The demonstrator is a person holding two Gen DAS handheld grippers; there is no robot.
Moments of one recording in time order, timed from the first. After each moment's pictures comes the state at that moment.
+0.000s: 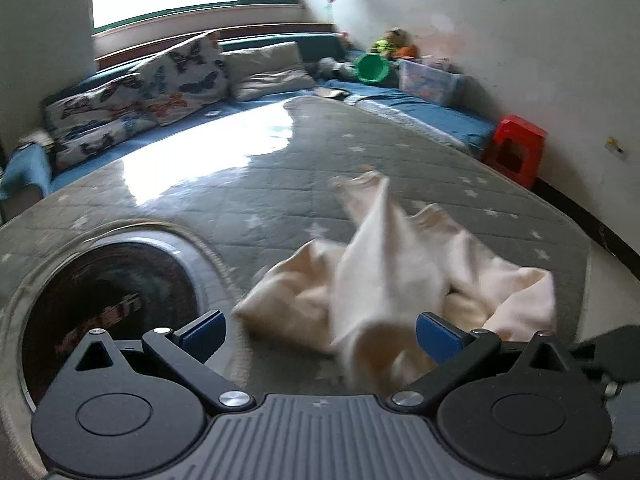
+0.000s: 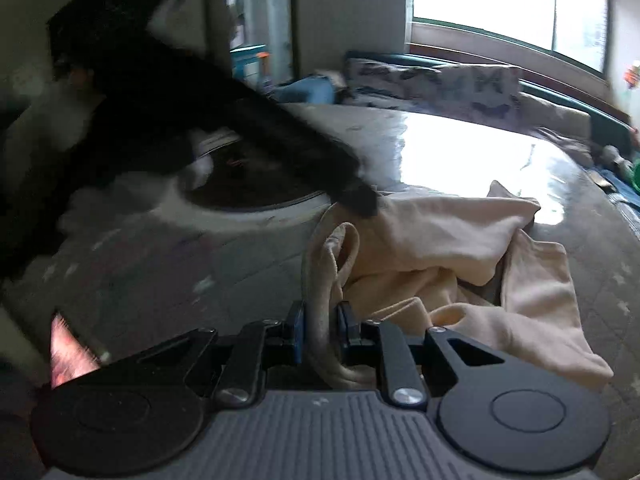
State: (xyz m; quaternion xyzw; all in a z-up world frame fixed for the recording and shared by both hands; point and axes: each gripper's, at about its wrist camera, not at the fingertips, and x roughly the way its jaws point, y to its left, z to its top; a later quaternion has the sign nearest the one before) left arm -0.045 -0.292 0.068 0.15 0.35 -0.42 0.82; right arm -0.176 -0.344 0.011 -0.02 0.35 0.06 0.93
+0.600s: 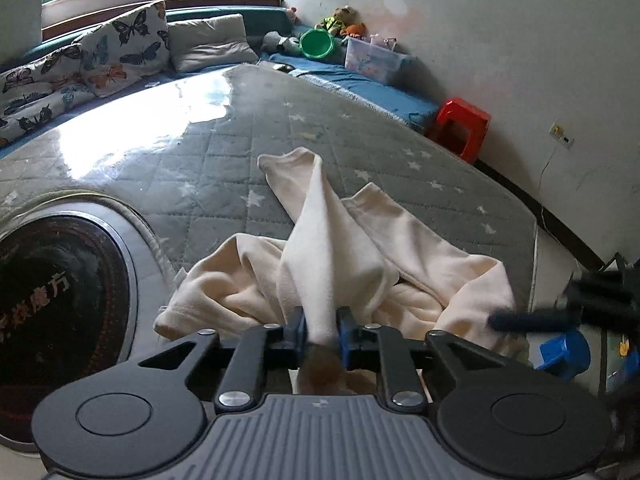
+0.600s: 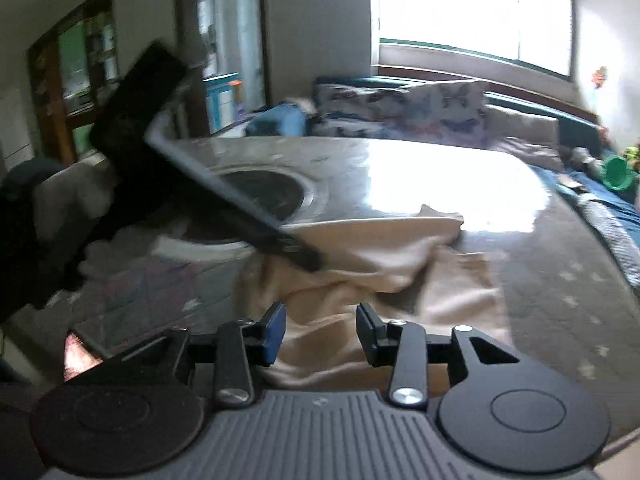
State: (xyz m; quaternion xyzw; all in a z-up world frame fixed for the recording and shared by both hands) left arm -0.032 -0.290 0.052 0.12 0.40 -0.49 0.77; right arm -0.211 -0.383 0.046 0.01 0.32 -0.01 0.95
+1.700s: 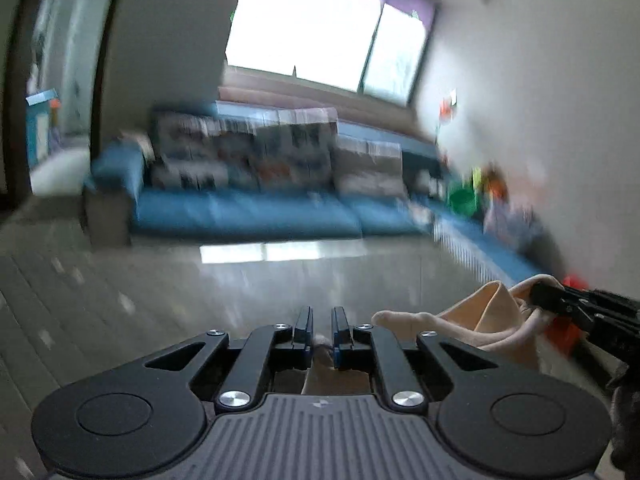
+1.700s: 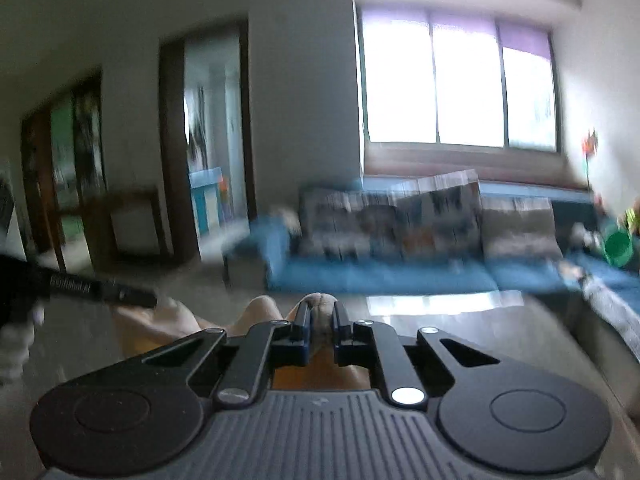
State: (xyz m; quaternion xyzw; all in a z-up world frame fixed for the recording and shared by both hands) left arm 0.088 -0.136 0.191 -0.05 0.25 -0.30 0.92; right arm -0.042 -0.394 0.161 0.02 0.13 0.00 0.99
